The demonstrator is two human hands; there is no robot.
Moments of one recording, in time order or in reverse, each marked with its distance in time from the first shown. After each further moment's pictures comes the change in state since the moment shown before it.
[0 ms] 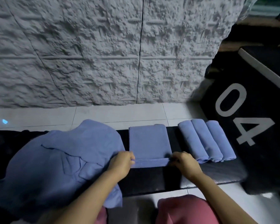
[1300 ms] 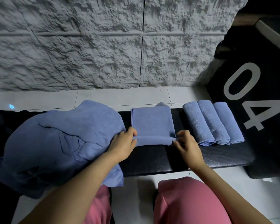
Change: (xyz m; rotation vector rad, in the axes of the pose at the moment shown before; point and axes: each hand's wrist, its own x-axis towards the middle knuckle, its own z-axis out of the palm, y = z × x) left_hand -0.007 0.002 0.006 0.151 0.089 0.075; right_hand -0.007 0.019 0.042 0.340 0.301 -0.054
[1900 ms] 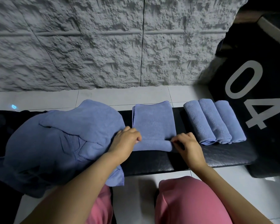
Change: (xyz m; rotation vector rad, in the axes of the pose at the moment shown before) left_hand 0.003 -0.001 0.002 0.062 0.099 0.247; right_hand -0.003 -0.005 -0.004 -0.197 0.042 -0.275
